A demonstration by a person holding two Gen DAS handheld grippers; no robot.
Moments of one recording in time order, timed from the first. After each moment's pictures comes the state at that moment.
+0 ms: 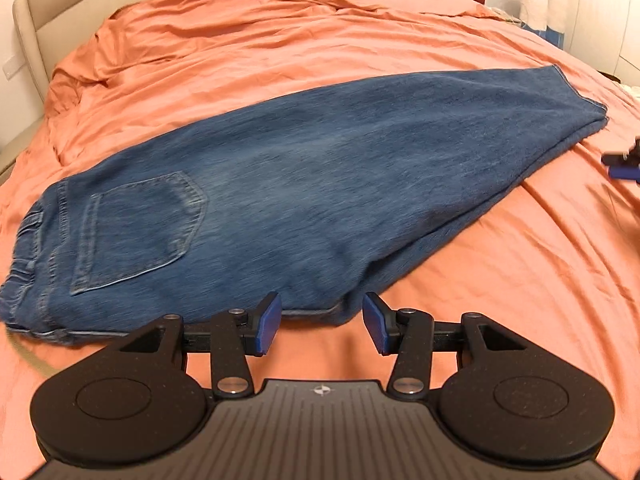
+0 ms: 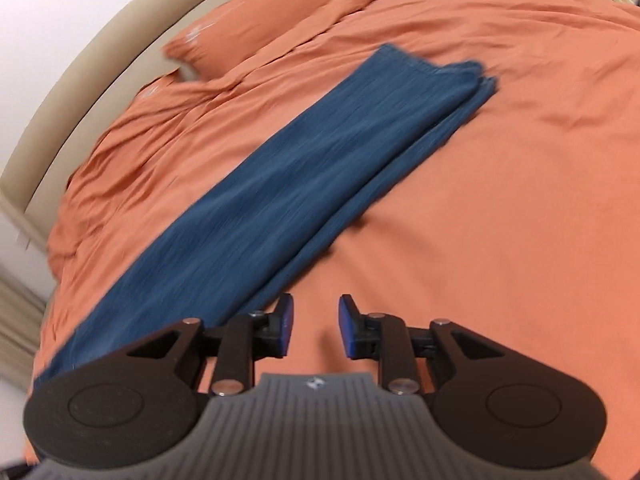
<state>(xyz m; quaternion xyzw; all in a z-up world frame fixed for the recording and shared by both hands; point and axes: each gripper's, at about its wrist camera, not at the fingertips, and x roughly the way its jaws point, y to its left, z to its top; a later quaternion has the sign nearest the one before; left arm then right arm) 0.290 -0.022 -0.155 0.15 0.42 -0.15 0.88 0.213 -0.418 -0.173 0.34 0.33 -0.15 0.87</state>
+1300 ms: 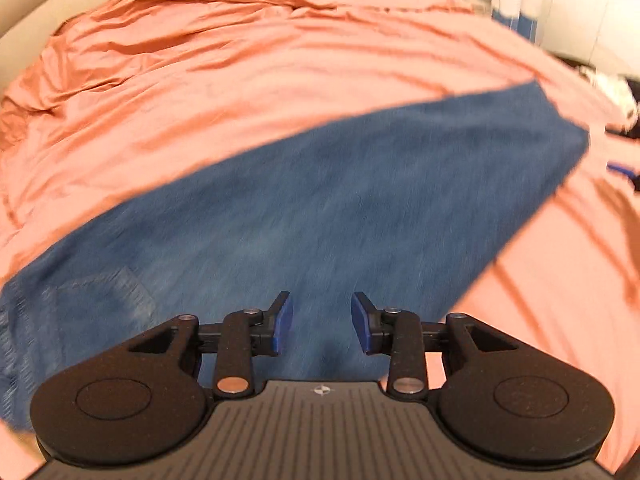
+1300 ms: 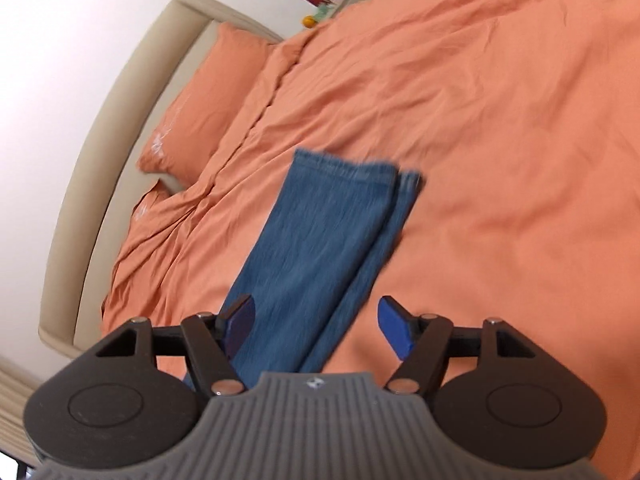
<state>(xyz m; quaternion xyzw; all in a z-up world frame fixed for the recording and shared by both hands) 0.379 -0.091 -0.106 0.14 0.45 -0.21 0.85 0.223 -0.636 -0.181 0.53 0.23 -0.17 0.80</state>
